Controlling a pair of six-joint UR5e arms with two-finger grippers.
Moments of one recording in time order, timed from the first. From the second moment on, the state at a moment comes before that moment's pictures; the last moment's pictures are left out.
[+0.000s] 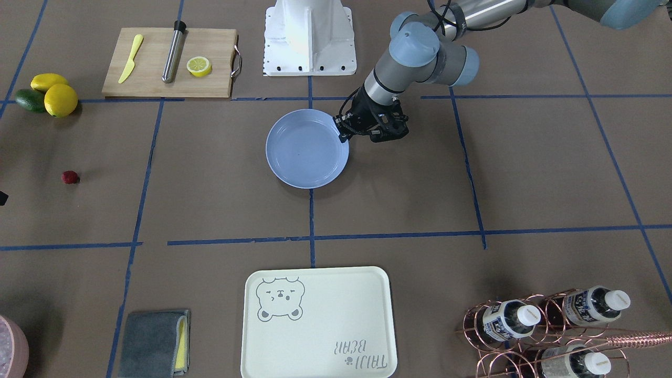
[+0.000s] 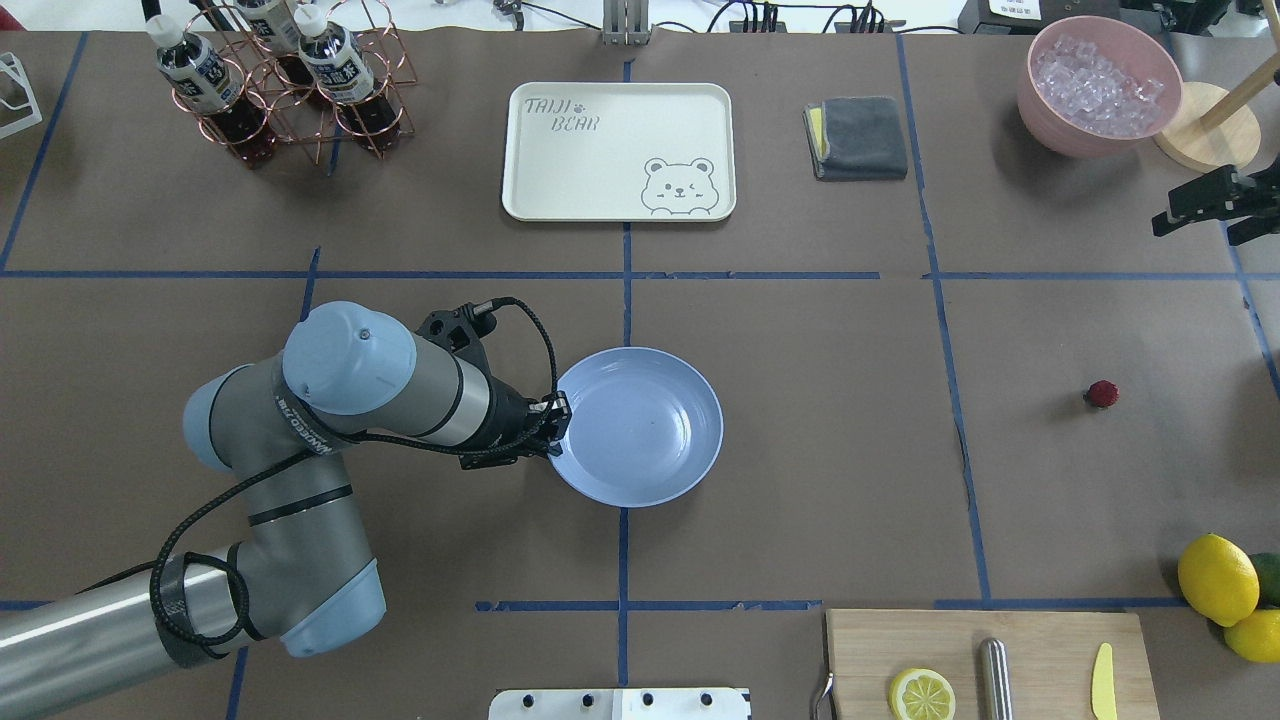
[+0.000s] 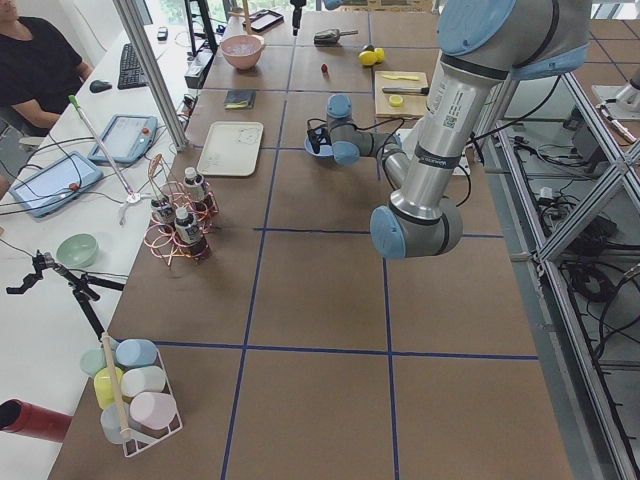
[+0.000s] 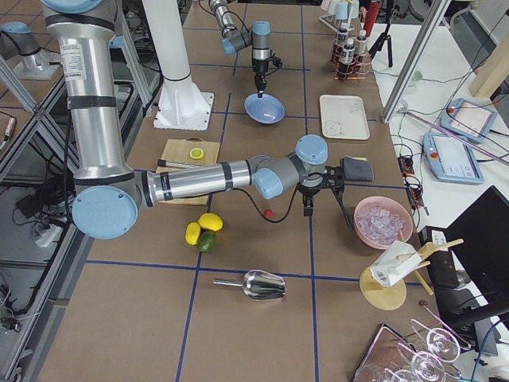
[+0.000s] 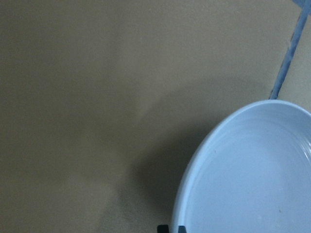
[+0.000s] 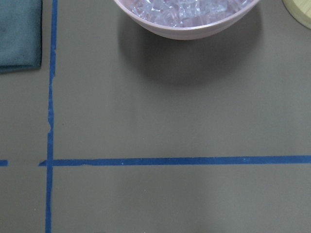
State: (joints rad) left arm -0.46 -2.07 -1.68 -2.10 -1.96 -1.73; right arm 1.27 -1.48 1.65 -1.21 2.36 0.62
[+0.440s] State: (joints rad) left arm -0.51 -2.06 -1.69 -2.10 -1.96 -1.72; right arm 1.19 -1.49 1.69 -1.21 2.31 0.69
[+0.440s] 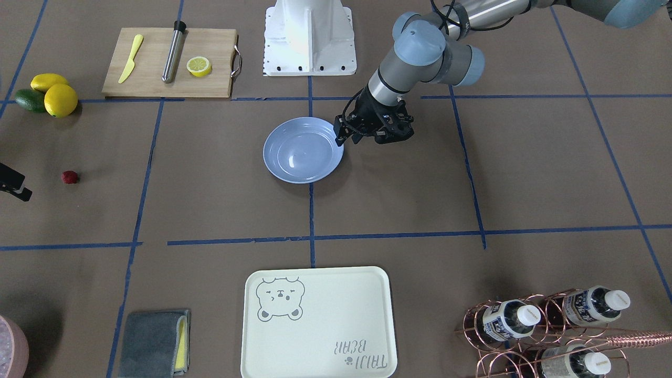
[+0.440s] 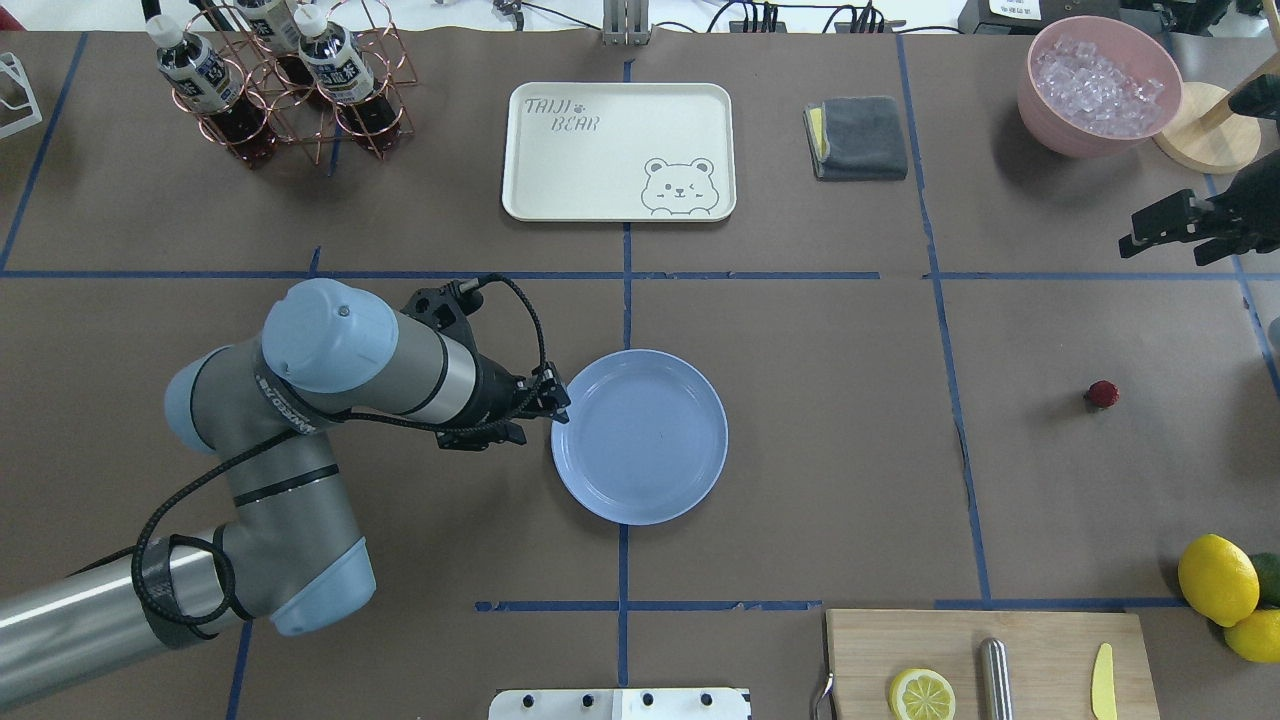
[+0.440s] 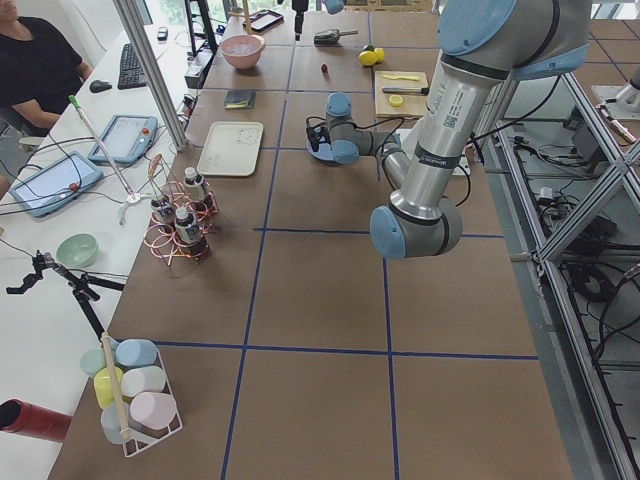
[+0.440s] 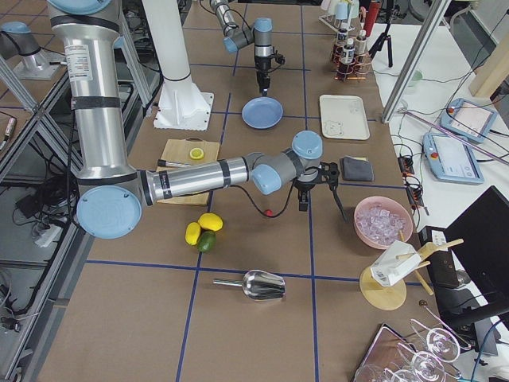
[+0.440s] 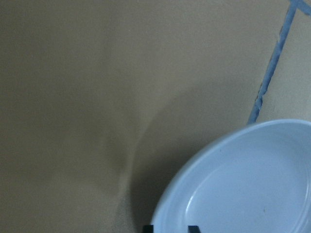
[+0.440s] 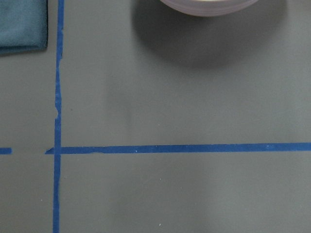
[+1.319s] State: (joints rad) left arm -0.69 -2.06 -1.79 -1.92 -2.03 -1.53; right arm 0.91 -1.65 1.69 -0.96 2.10 0.89
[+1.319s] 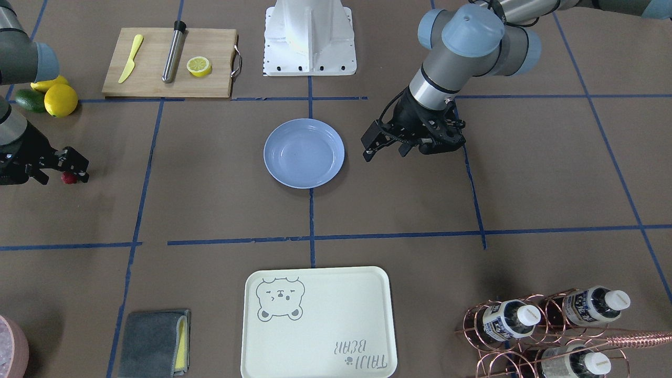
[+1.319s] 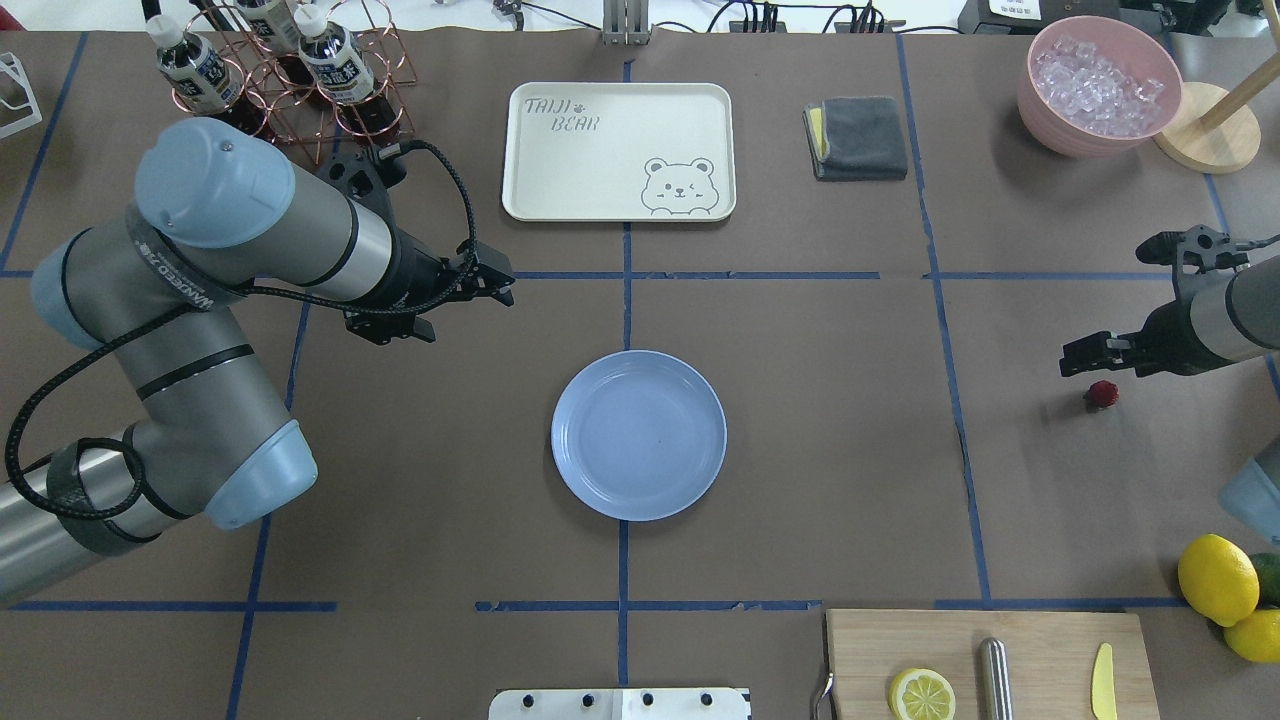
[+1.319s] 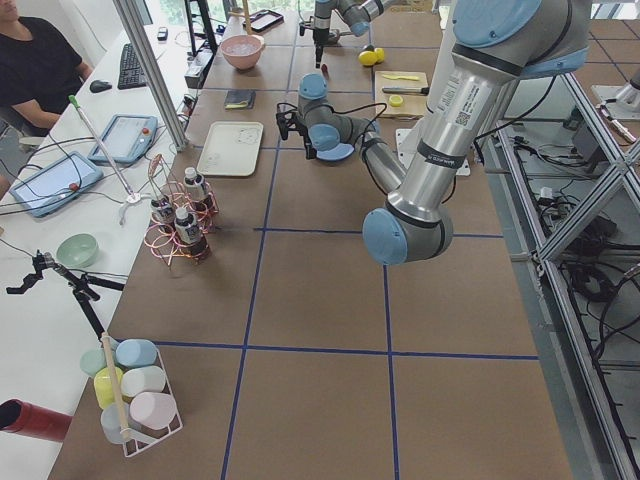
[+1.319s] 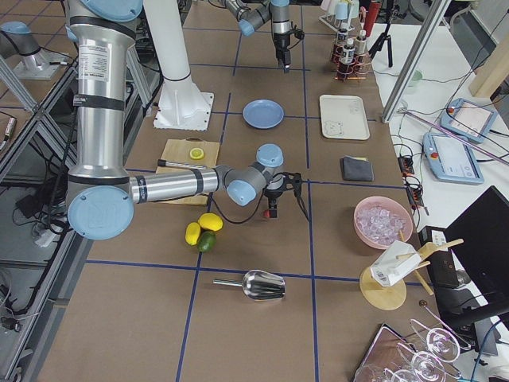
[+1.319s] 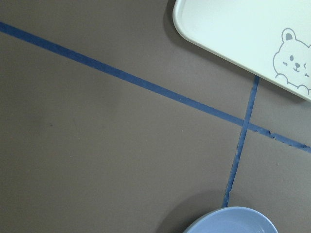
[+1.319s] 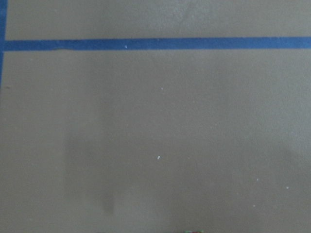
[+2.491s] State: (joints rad) left arm -0.77 -2.02 -1.81 -1.89 -2.03 -1.44; right arm 0.89 -1.64 1.73 -0.97 2.11 0.89
